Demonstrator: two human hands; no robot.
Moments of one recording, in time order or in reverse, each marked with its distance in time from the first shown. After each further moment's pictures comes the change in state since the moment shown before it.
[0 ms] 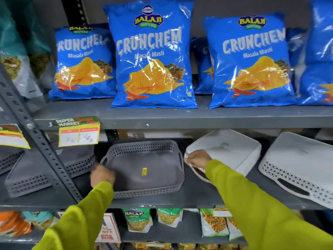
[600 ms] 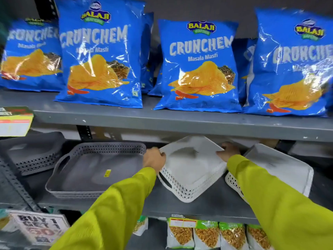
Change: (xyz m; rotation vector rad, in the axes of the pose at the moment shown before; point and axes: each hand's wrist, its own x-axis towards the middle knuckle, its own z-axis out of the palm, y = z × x) left_hand -0.184 0.232 0.118 -0.071 -0.208 0.510; right_hand 0.026 0.133 -0.205 -0.133 0.348 0.026
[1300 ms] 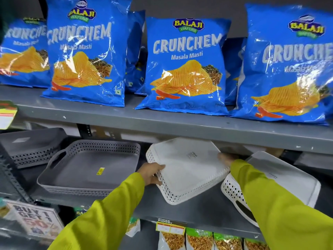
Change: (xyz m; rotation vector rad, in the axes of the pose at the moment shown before) left_hand -0.010 0.000 0.038 -0.906 -0.418 -0.503; right_hand 0.055 0.041 0.004 0.207 -0.161 0.192
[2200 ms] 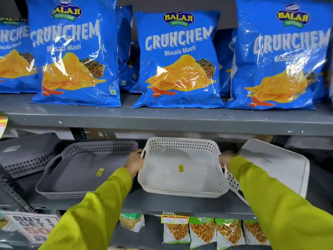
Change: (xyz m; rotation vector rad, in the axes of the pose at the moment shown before) left_hand -0.012 0.016 -0.039 0.221 0.178 0.337; right_hand -0.026 0.019 0.007 -0.179 -0.037 0.075
